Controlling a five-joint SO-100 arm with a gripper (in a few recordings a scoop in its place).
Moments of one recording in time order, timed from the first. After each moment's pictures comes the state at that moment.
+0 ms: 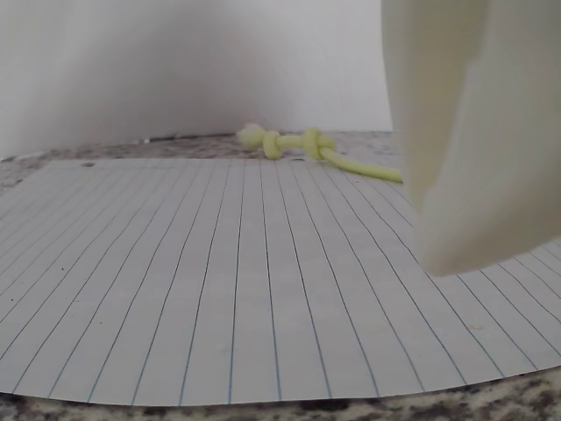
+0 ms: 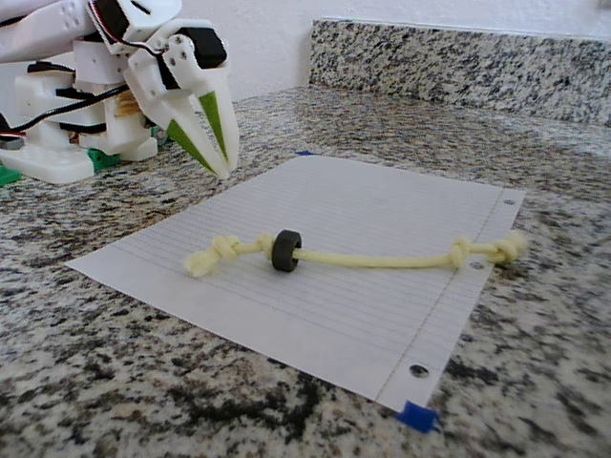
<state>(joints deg) 0.3 195.2 180.5 68.4 -84.9</state>
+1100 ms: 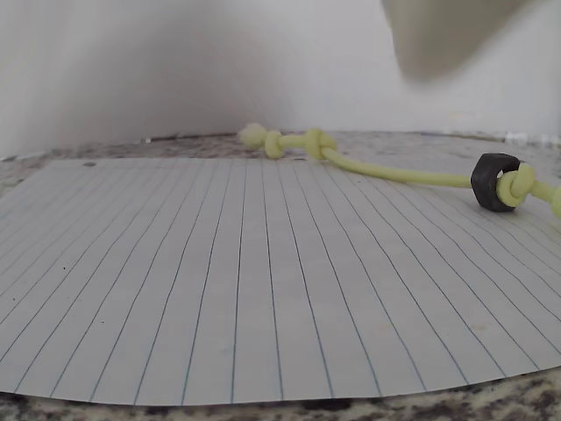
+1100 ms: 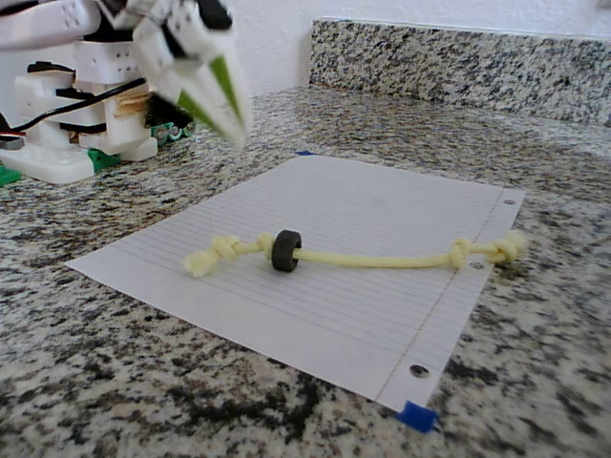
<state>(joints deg) 0.1 188.0 170.9 62.9 -85.1</state>
